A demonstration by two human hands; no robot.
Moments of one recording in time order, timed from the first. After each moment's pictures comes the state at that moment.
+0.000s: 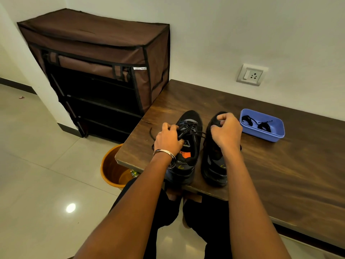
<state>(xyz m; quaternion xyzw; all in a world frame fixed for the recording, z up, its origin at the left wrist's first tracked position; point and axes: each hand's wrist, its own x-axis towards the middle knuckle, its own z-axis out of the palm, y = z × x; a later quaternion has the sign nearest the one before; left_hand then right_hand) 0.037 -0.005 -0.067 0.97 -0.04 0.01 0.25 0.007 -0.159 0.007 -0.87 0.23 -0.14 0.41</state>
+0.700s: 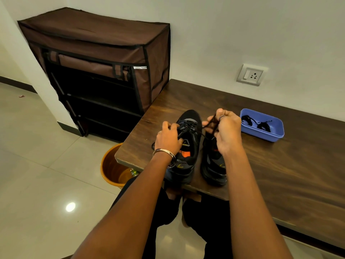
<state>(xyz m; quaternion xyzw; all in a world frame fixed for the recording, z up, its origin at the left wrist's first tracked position) 0.034 -0.007 -0.068 0.96 -0.05 0.02 0.26 -0.006 -0.148 0.028 -0.56 0.20 -0.13 0.79</state>
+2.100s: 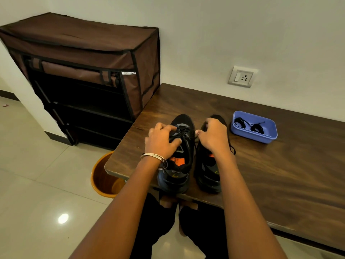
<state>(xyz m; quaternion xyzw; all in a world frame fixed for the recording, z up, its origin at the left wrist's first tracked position) 0.042 0.001 -0.049 0.94 -0.09 0.04 0.31 0.026 -0.161 0.003 -0.94 0.17 -0.04 0.29</state>
